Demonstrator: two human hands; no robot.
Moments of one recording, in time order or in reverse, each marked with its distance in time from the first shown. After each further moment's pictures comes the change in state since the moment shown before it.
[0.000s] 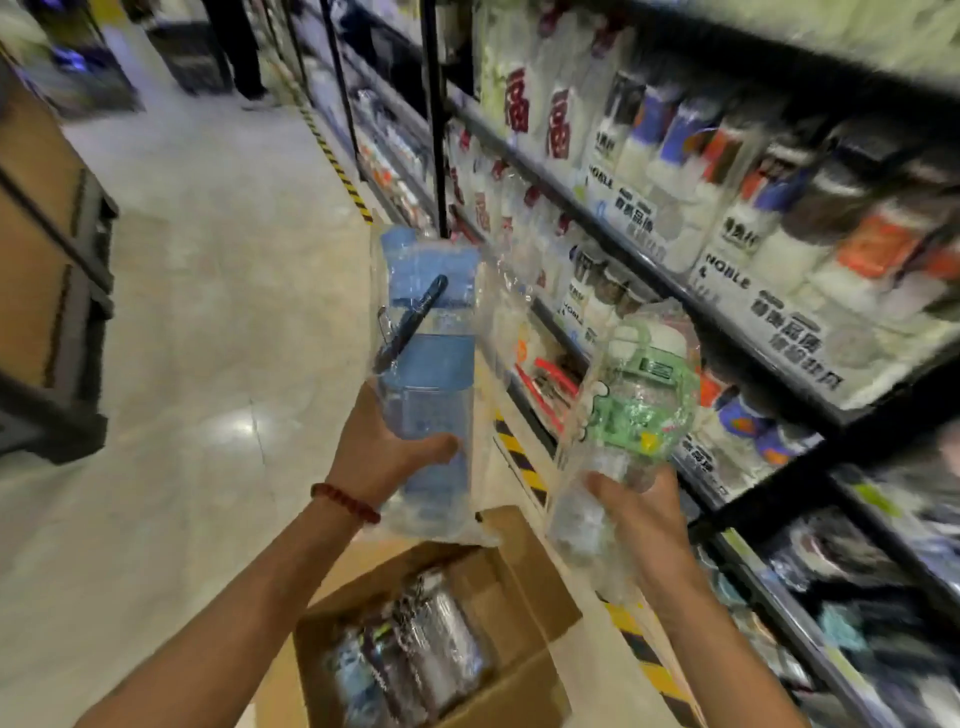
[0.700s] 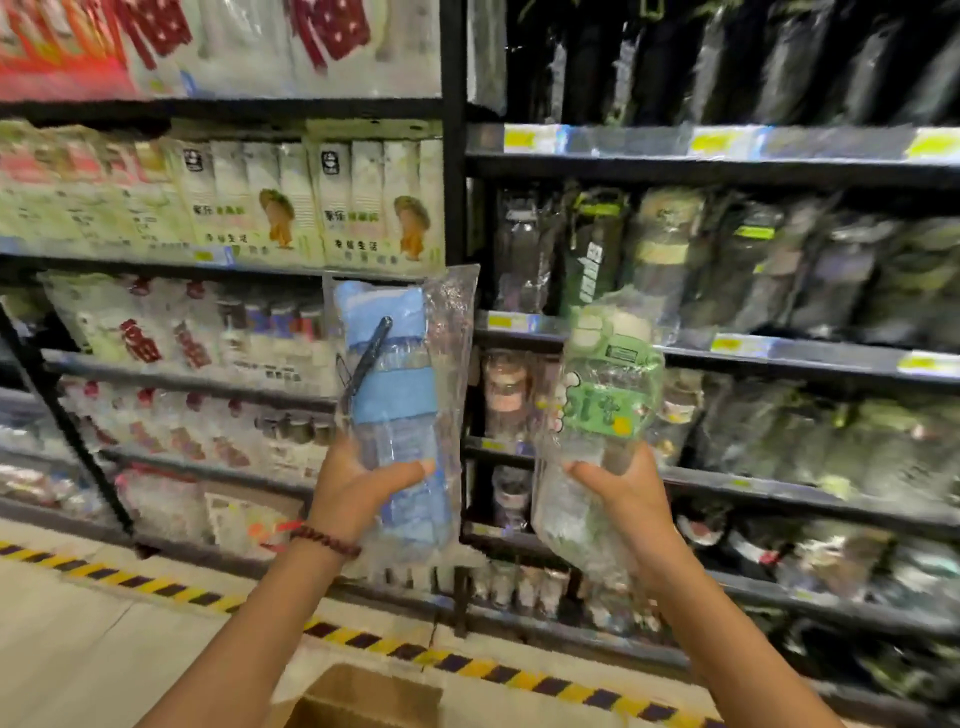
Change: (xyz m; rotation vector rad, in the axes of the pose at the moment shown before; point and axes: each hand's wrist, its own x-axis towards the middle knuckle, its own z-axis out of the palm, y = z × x) left_hand -0.149 0.161 0.075 -0.332 -0.777 0.336; right_hand -0.291 -0.061 -0.152 0.123 0.746 -0.329
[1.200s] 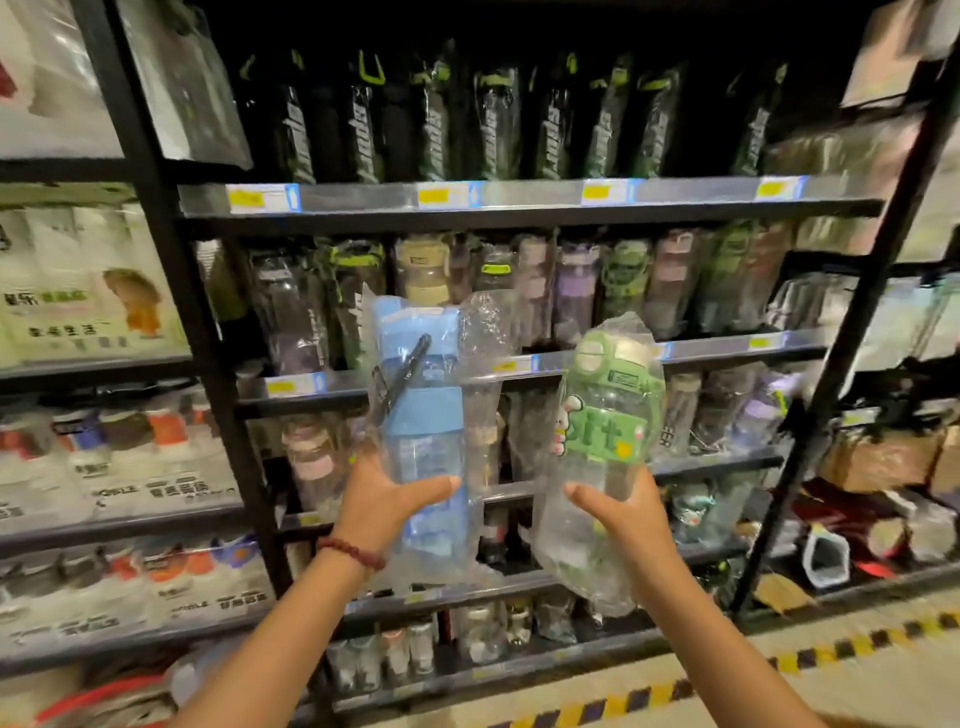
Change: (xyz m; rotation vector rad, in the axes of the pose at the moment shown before) left_hand 0.027 0.013 0.230 -0.016 -0.411 0.065; right_hand -0.024 -0.008 -0.197 0.056 0.333 -0.079
